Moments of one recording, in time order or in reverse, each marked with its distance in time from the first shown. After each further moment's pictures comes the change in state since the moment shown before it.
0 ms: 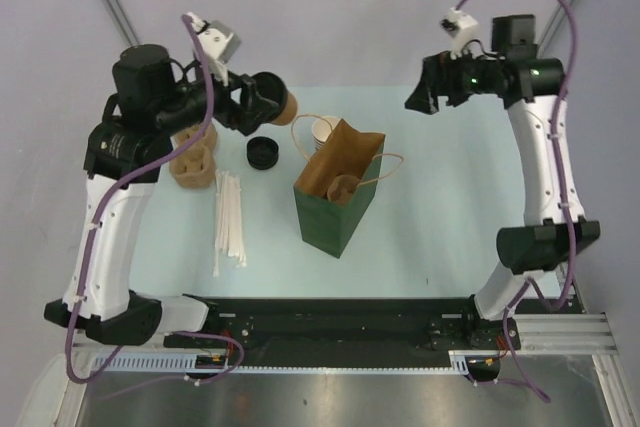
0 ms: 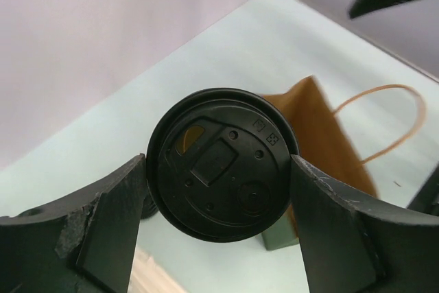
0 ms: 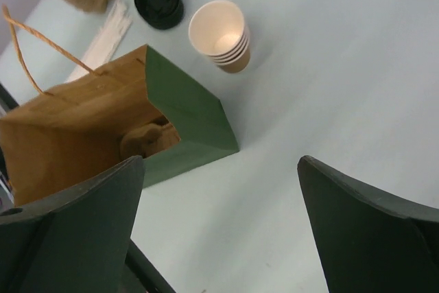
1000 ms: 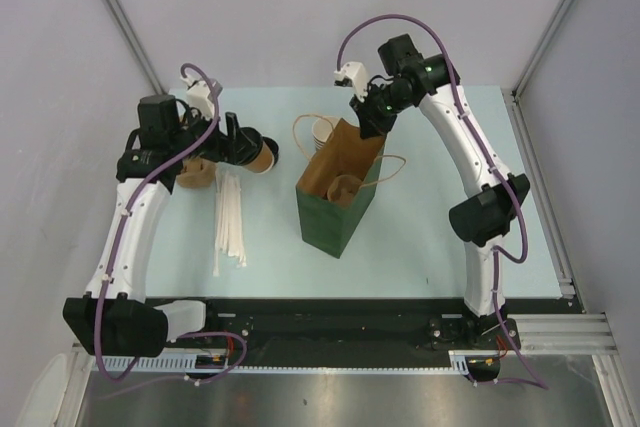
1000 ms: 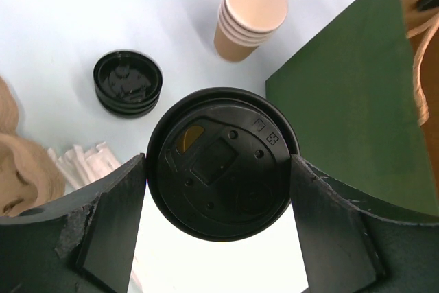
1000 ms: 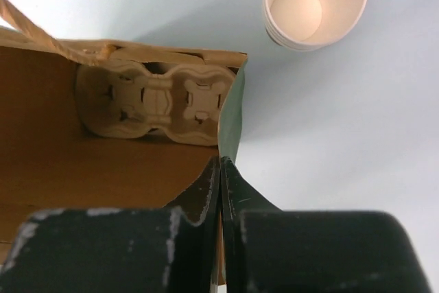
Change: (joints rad) left arm 0.343 -0.108 -0.659 0.213 0.115 -0.088; right arm 0.385 0.368 0.241 -0.232 0.193 -0.432
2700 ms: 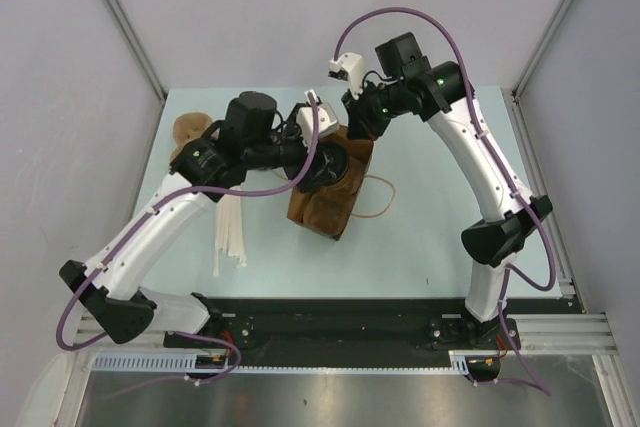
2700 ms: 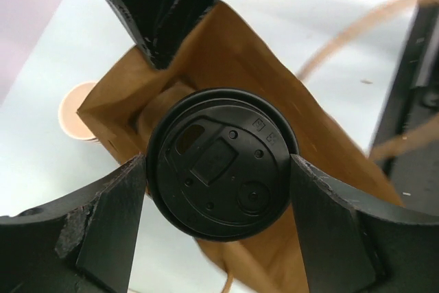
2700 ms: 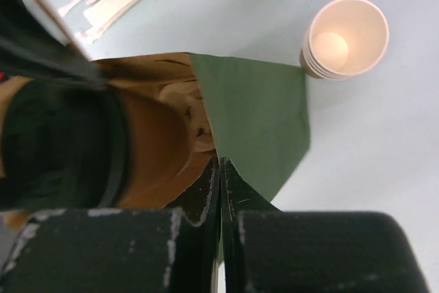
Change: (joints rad) left arm -0.669 0.107 0.283 -0.105 -0.144 0.276; right arm 0.101 -0.167 -0.055 0.074 0.016 0.235
